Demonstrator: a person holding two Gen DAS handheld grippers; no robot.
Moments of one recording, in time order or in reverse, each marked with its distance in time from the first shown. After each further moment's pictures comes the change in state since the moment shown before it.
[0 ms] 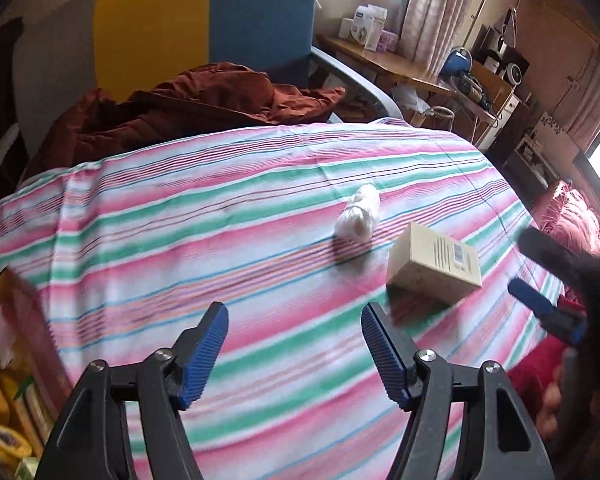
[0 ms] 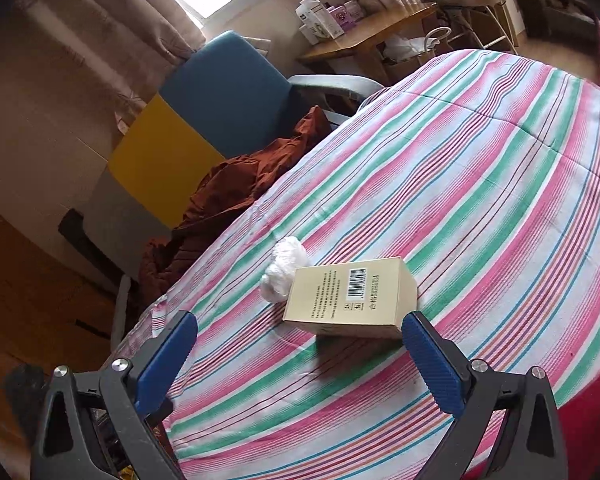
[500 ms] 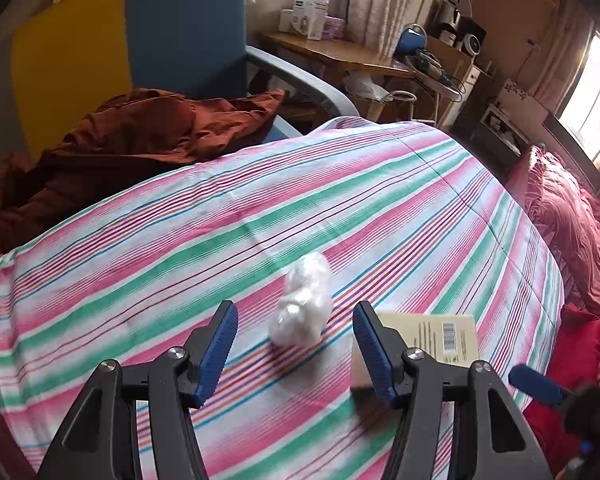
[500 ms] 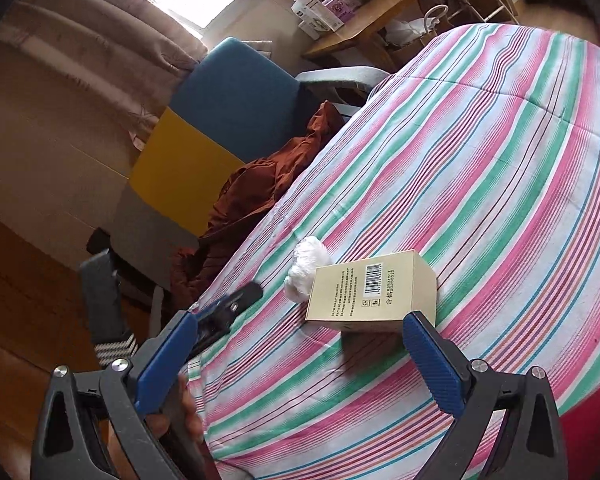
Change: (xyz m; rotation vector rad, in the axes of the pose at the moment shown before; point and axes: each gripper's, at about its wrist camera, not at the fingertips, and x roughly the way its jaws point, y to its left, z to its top) left arm 0.074 -0.055 0.076 0.174 0.008 -0.100; right arm -0.001 -0.013 0.003 0.094 0.021 0.117
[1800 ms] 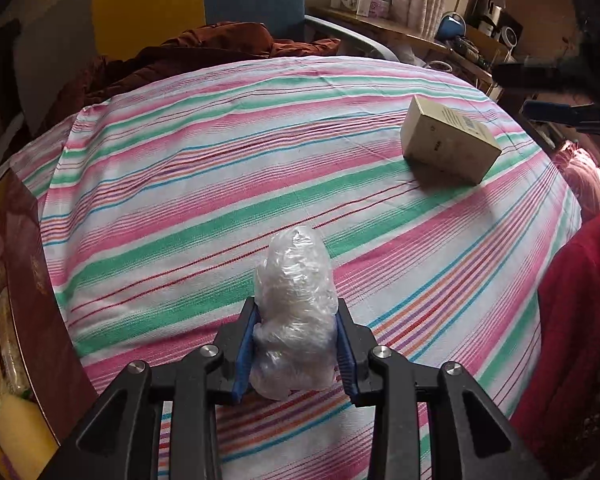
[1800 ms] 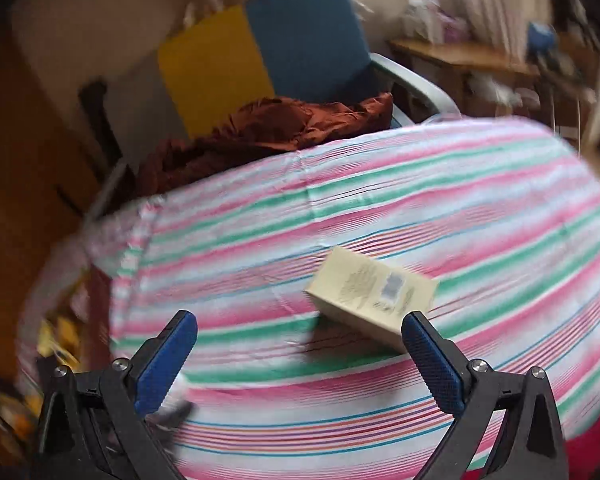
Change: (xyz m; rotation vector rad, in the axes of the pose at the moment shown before) left arm -0.067 0.025 -0.200 -0.108 0.039 0.140; right arm 0.026 0.068 -0.014 -0.612 0.197 -0.246
